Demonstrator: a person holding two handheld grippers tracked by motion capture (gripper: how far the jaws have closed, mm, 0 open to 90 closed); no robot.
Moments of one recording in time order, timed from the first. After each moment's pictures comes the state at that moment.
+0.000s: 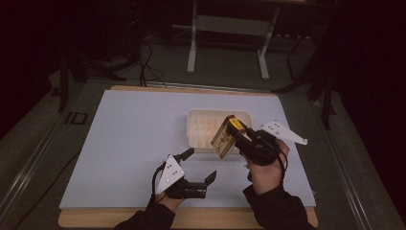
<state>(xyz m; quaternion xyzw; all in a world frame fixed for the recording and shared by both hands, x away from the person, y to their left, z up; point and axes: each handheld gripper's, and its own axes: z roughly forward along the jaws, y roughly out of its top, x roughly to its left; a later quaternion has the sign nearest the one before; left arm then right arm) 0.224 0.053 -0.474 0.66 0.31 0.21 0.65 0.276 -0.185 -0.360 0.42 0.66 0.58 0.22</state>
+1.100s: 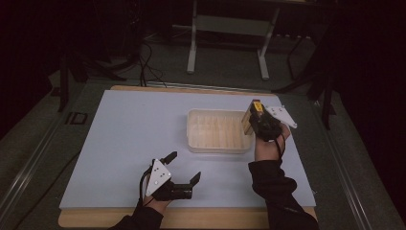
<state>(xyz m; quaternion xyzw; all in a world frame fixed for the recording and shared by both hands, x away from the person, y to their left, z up) 0.222 0.080 -0.496 0.67 0.34 0.25 0.61 0.366 -0.216 -0.410 0.52 0.59 0.48 0.39</state>
